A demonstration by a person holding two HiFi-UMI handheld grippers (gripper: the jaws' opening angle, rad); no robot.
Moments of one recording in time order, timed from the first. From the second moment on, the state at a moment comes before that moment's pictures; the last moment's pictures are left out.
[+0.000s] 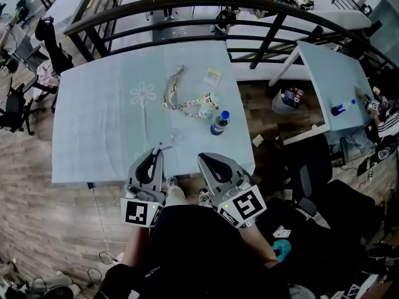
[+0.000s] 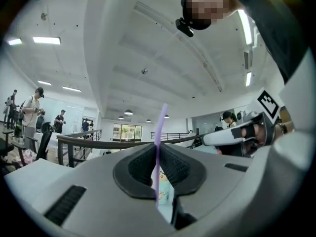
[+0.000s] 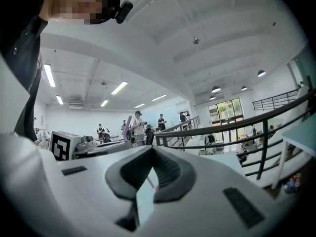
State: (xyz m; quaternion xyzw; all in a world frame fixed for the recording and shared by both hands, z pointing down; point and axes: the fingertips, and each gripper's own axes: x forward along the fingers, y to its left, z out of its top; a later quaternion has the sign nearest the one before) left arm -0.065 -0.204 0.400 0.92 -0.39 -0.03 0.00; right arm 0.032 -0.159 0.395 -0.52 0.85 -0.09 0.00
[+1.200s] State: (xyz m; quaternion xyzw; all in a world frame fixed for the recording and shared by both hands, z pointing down) left arm -0.106 -0.065 0.375 0.85 -0.52 -0.07 -0.03; right arm 0.007 -0.079 0.383 -0.39 0.92 -0.04 0.02
